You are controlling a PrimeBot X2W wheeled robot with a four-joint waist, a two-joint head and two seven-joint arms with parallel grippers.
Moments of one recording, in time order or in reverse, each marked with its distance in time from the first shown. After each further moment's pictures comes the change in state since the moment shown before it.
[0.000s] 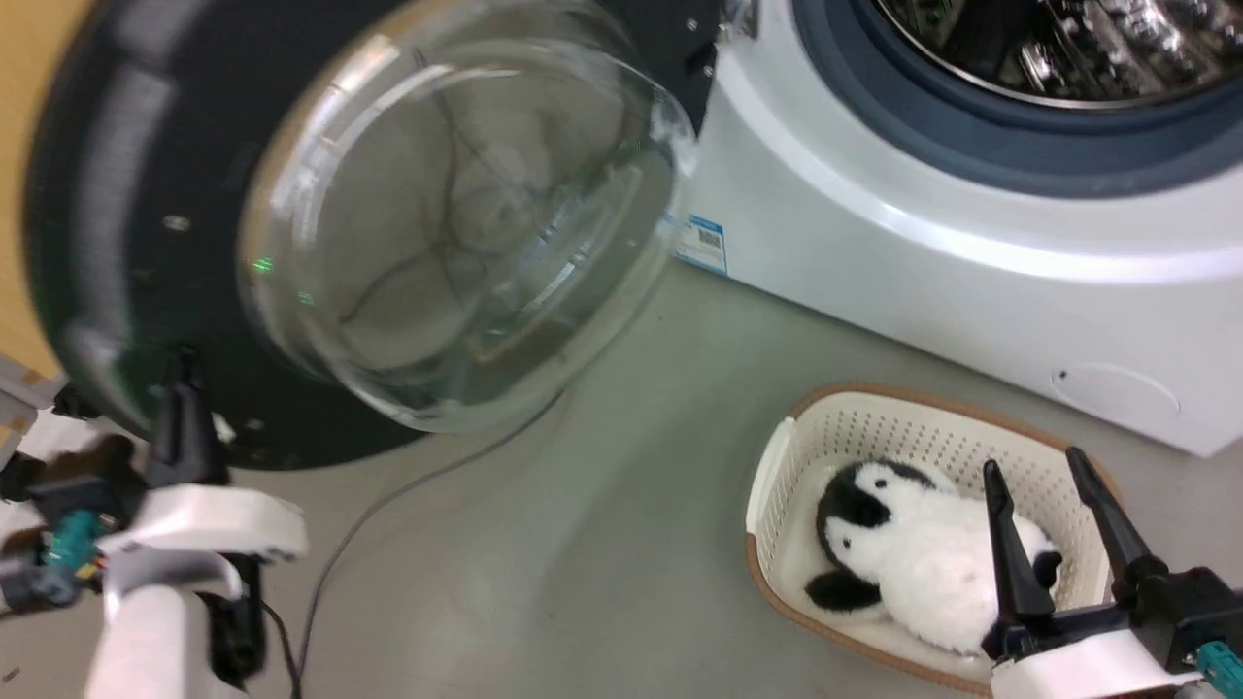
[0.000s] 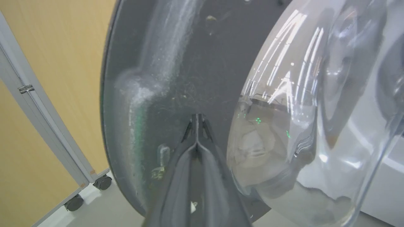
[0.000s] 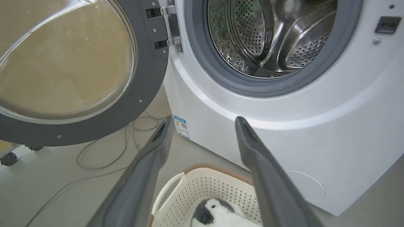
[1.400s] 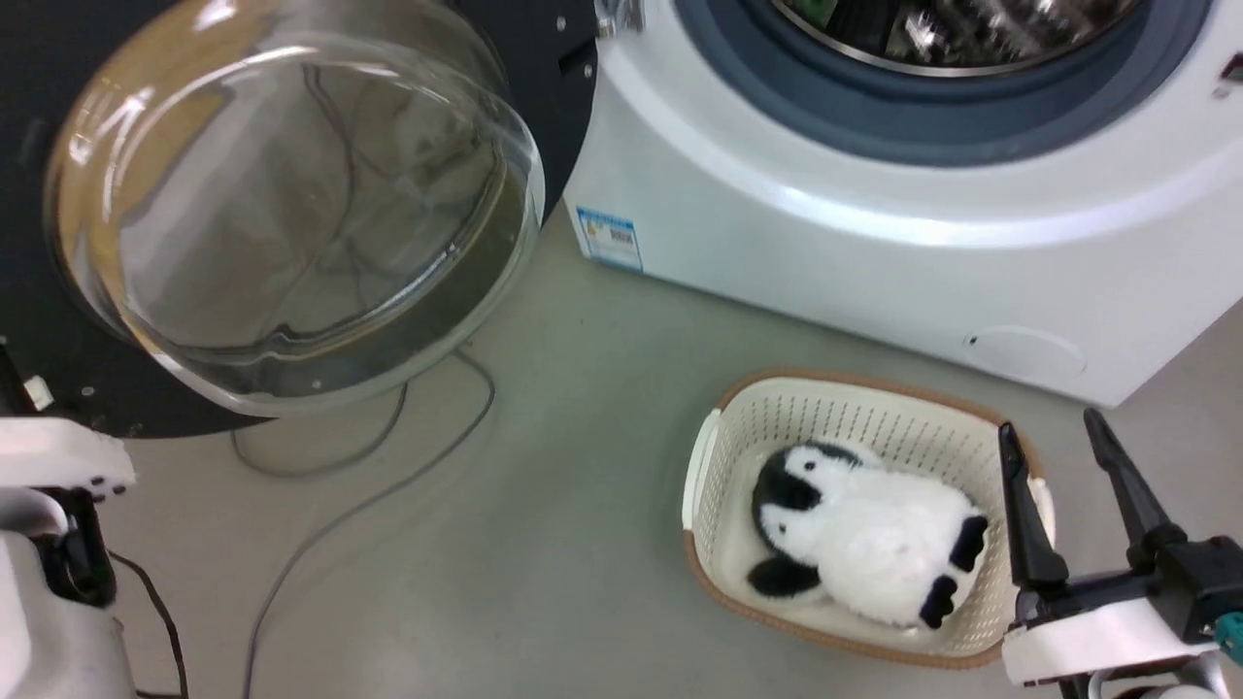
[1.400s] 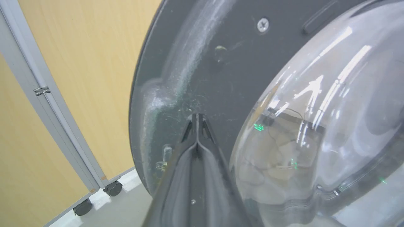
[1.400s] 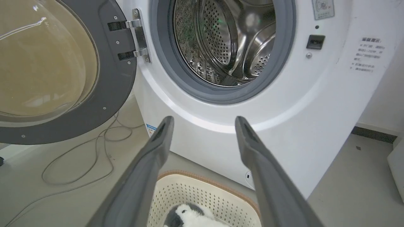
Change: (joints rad) left arm -0.260 0.091 0.329 0.312 0.078 -0.101 0.000; right arm -0.063 -0.011 -0.016 -0.001 -0.003 0.000 0.000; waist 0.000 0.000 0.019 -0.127
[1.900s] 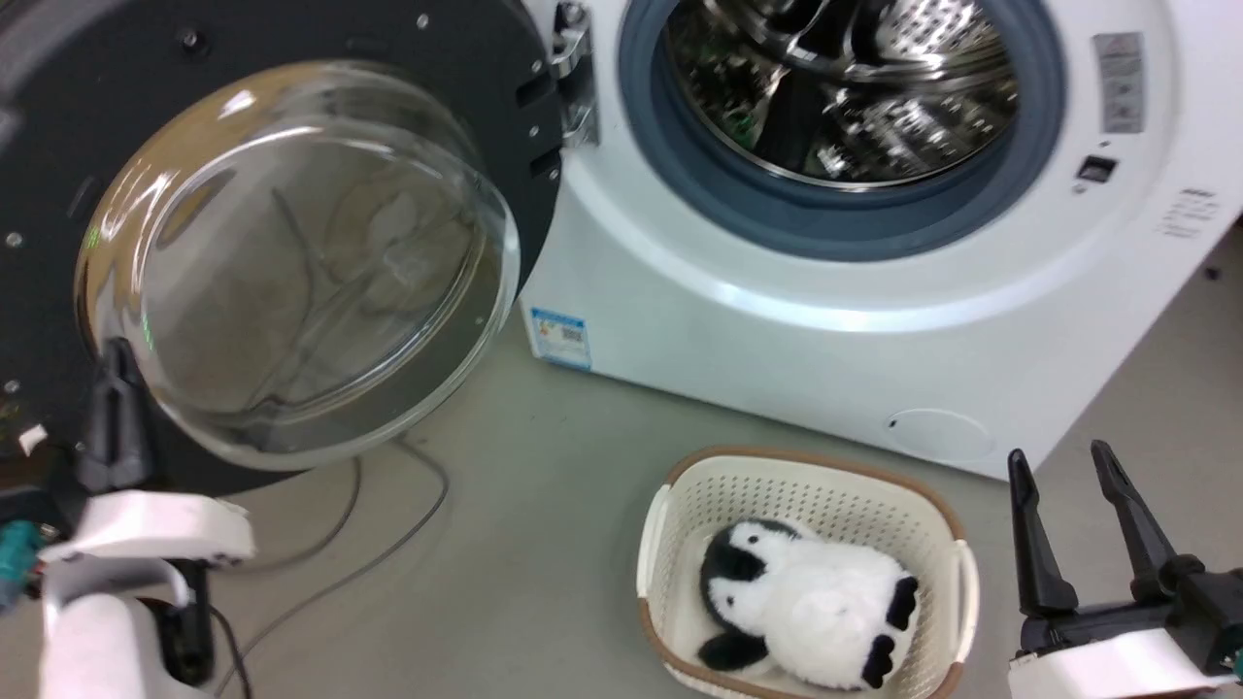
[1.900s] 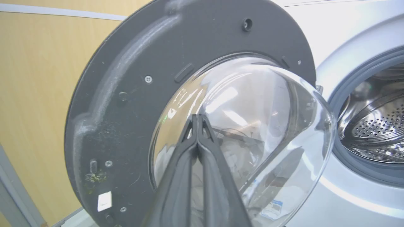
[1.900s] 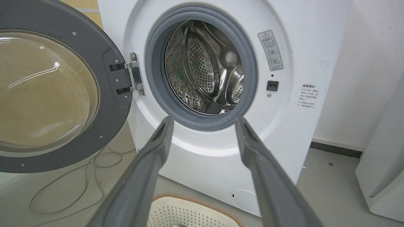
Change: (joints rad) left arm 0.214 -0.125 -0.114 -0.310 0.076 -0.050 0.000; right arm 0.059 0.010 -0.010 -0.019 0.065 0.000 0.000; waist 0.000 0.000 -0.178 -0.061
